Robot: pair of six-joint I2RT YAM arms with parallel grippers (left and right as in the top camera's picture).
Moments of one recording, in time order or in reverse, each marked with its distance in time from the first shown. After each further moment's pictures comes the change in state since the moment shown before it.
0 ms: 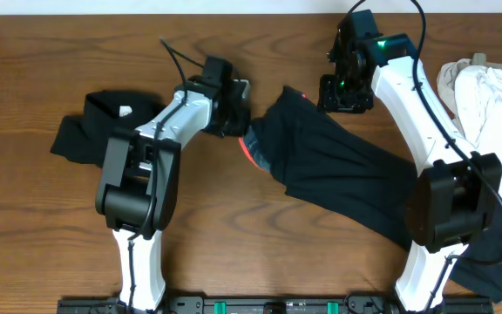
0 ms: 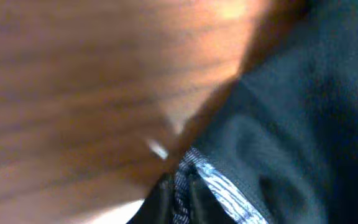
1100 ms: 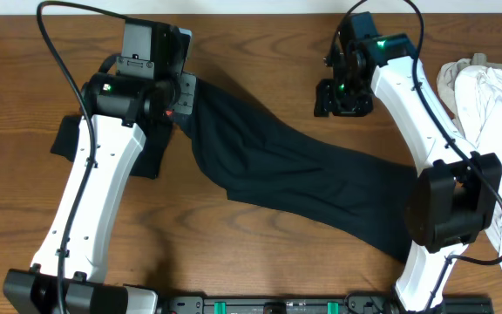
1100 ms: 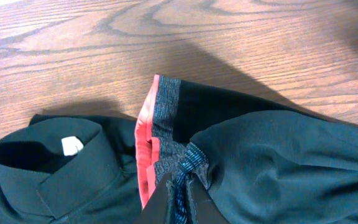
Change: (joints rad) left arm 0.102 -0.578 0.117 -0.323 -0.363 0.137; right arm -0.001 0.000 0.000 -0.050 -0.013 -0.041
